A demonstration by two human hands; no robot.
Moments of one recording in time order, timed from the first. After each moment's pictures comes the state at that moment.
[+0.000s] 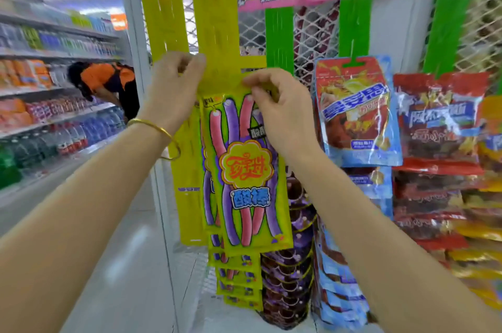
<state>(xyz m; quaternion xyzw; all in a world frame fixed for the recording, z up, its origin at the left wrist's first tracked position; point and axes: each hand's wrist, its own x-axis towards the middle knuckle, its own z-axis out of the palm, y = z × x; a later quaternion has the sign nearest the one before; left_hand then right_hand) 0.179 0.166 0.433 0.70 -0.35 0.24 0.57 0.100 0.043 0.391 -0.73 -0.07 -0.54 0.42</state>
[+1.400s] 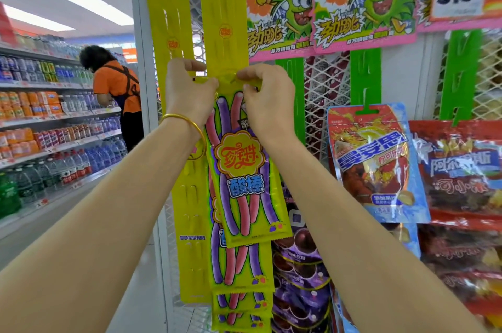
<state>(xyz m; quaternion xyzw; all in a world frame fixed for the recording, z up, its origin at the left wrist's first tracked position) 0.223 0.128 0.480 0.64 -0.28 0.27 0.66 0.164 0.038 0.462 -0.75 0.04 -0.59 0.29</state>
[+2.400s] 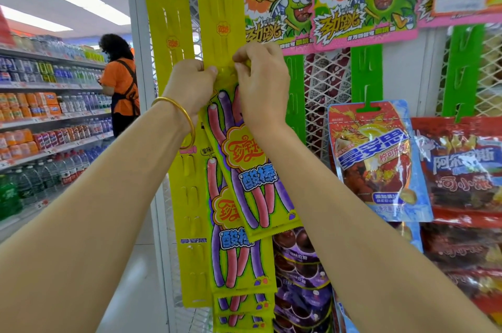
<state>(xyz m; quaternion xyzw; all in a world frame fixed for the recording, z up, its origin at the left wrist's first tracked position) 0.229 0.129 0.498 0.71 -0.30 0.18 0.61 0.170 0.049 0.472 -0.70 0.00 -0.67 0.25</state>
